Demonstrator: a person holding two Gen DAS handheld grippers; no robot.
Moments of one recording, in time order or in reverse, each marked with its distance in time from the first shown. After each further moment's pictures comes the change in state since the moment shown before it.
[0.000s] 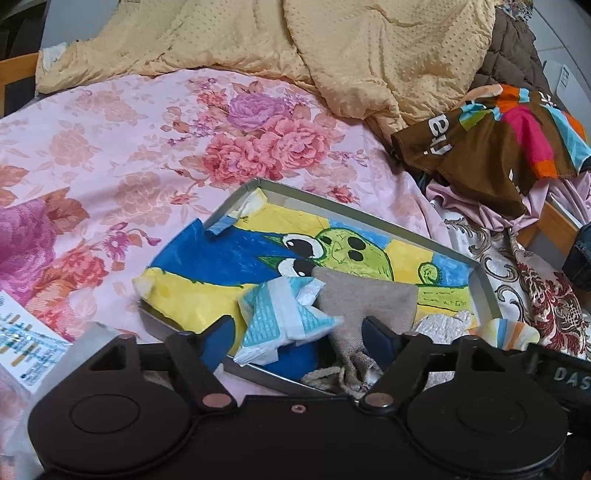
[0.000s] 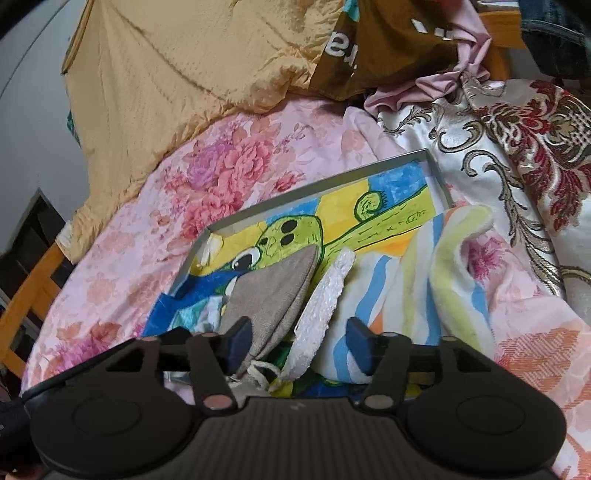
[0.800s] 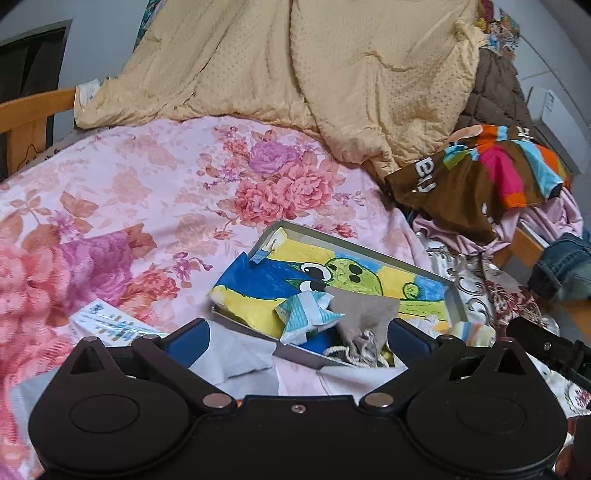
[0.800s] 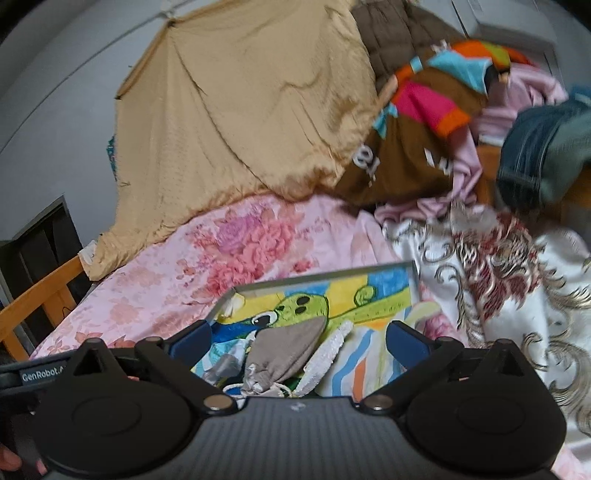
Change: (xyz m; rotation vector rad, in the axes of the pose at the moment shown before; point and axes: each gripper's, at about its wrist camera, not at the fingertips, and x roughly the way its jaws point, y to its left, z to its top) left arm -0.125 0.023 -0.008 0.013 -0.099 -0.005; right arm -0.115 0.045 -0.028 -0.221 -0.283 -0.045
